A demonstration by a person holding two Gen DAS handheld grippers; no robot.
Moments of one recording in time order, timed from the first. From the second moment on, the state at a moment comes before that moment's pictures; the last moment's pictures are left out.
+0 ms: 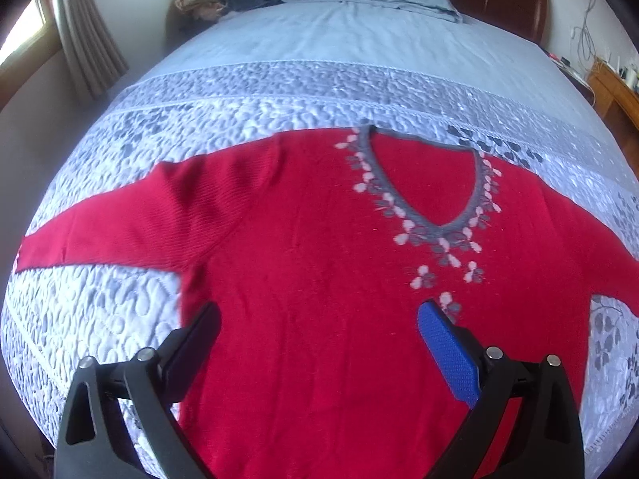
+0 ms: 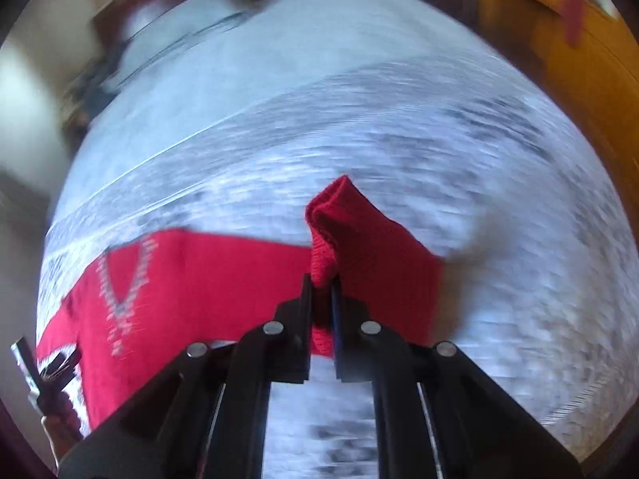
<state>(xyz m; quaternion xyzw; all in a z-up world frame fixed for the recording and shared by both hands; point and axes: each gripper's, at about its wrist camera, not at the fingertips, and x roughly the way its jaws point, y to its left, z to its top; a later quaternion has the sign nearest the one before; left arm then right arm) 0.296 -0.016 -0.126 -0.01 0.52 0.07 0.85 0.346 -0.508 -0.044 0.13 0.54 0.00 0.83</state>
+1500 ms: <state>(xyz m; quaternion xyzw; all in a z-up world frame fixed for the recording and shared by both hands) 0.396 -0.111 -0.205 -0.13 0.64 -0.10 0.75 0.265 -0.410 -0.142 0.14 0.54 0.11 0.83</state>
